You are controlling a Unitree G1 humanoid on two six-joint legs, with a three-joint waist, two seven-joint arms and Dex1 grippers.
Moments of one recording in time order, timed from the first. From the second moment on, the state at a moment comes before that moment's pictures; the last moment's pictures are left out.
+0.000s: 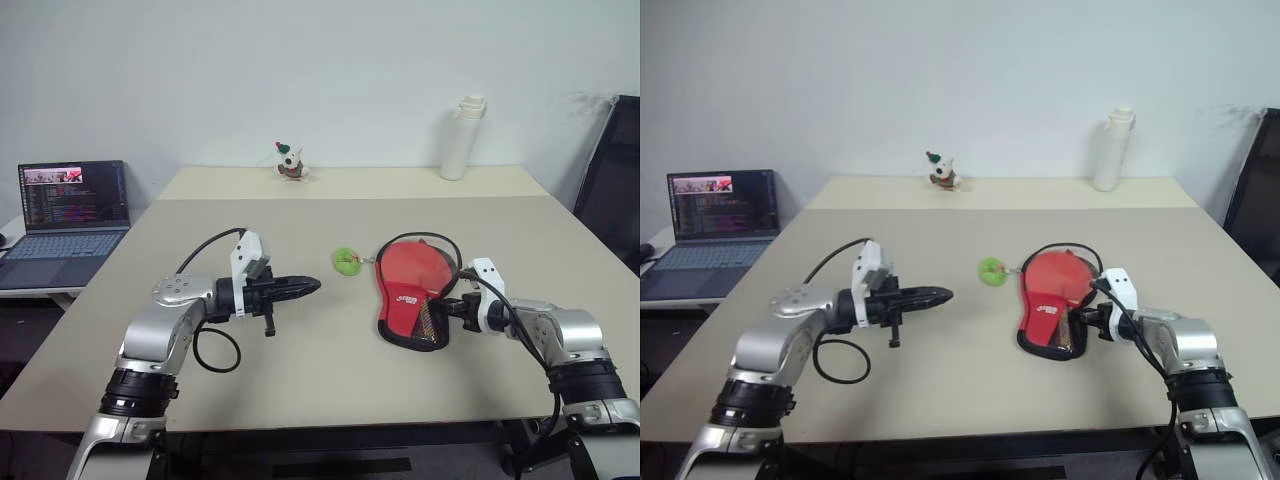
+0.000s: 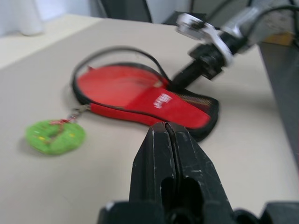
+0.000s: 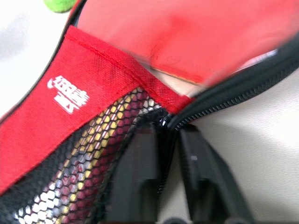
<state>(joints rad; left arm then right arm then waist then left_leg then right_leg) -0.55 0.61 0.02 0.04 -0.39 0.45 -1.19 -0.62 -0.54 -0.03 0.29 0.39 0.92 0.61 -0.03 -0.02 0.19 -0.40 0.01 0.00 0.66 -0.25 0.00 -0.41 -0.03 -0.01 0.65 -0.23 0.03</state>
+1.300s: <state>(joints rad) -0.31 0.76 0.00 -0.15 -0.49 0.49 -1.29 -0.36 -0.47 -0.07 -0.30 0.56 1.38 0.63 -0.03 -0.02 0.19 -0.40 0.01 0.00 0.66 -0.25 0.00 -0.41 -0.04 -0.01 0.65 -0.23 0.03</state>
